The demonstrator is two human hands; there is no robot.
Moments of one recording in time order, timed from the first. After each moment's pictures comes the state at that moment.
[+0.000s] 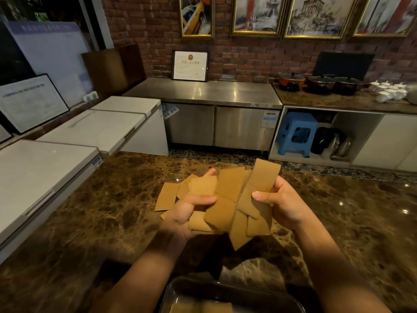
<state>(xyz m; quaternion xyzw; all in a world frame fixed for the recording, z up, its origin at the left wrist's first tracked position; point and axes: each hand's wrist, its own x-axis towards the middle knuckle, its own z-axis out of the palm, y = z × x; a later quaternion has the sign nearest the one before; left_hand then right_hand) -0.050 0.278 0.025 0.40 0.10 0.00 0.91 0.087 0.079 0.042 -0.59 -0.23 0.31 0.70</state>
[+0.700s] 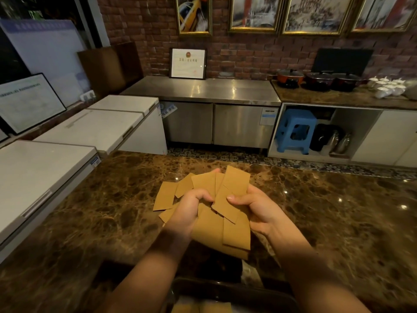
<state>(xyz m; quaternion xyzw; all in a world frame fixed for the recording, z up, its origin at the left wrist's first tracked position) -0.044 0.260 0.038 0.43 0.16 0.05 0.88 0.055 0.120 0.040 -0.53 -0.10 0.44 0.72</state>
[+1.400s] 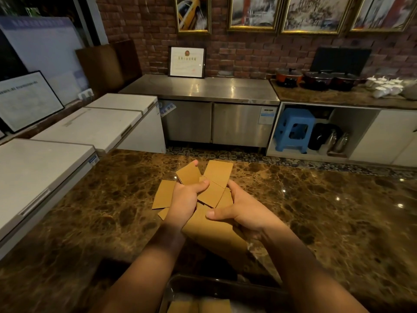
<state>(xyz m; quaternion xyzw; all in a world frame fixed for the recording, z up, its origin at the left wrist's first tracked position) -0.032 0.278 0.033 0.54 0.24 0.21 0.78 0.032 0.132 0.039 -0.61 -0.21 0.43 0.64</state>
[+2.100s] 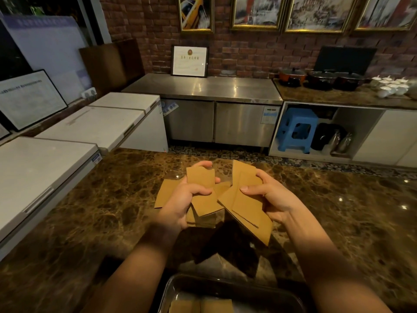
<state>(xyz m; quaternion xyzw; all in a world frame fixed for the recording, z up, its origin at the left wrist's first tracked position) -0.043 0.293 0.034 0.51 0.10 0.08 0.85 0.084 0.102 0.050 -0.60 -0.10 0.41 0.68</state>
